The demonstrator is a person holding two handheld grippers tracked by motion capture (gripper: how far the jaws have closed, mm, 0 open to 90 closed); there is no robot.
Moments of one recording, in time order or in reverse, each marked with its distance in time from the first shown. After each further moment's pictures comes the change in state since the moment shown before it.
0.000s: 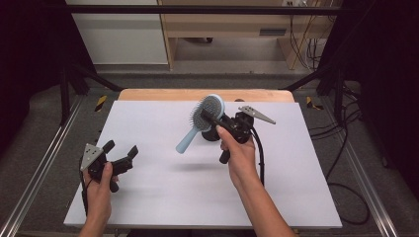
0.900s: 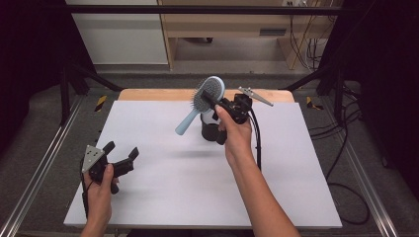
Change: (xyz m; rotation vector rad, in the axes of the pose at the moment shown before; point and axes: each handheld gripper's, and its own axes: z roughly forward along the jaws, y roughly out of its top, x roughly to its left) left arm -0.004 -0.002 -0.003 0.005 0.012 0.022; right arm -0.014 0.033 0.032 -0.043 -0.040 0.032
